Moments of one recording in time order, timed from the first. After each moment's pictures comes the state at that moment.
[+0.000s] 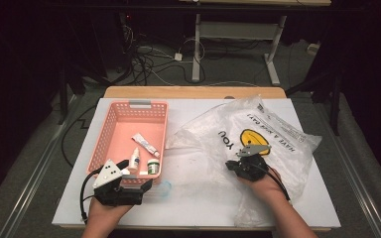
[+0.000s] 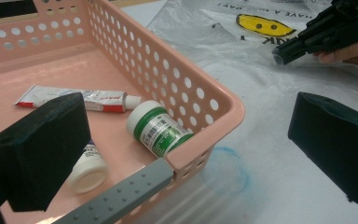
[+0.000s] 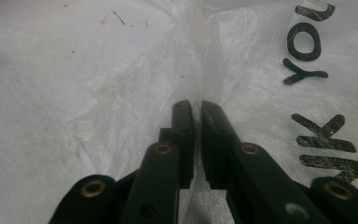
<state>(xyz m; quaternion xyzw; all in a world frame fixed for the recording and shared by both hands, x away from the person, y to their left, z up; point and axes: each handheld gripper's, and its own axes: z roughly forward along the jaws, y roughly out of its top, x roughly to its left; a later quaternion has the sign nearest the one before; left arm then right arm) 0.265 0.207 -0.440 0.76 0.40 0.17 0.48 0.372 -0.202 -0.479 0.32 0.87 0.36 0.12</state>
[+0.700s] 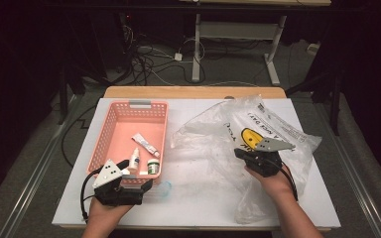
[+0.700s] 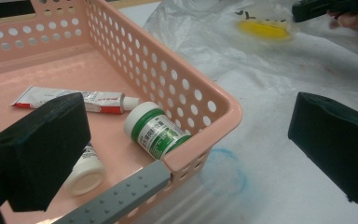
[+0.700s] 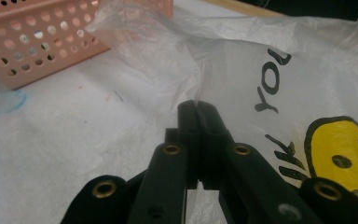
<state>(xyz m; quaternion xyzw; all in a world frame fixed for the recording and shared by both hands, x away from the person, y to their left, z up) 0.265 0.208 -0.439 0.76 0.40 0.17 0.49 0.363 -0.226 -0.440 0.32 0.81 0.46 0.18</state>
